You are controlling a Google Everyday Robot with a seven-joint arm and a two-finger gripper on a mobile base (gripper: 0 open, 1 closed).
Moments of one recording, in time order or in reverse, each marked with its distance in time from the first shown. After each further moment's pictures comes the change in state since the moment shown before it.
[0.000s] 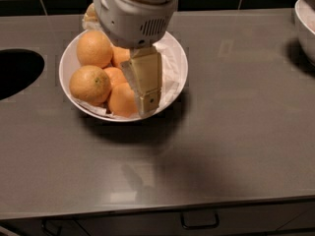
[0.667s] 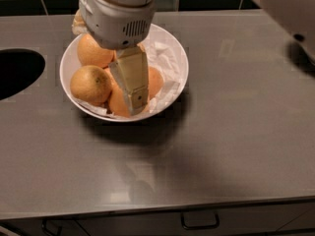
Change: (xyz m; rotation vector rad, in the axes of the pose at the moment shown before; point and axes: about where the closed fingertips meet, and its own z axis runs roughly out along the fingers) arm -0.005 -0.016 0.020 -0.033 0.007 -0.033
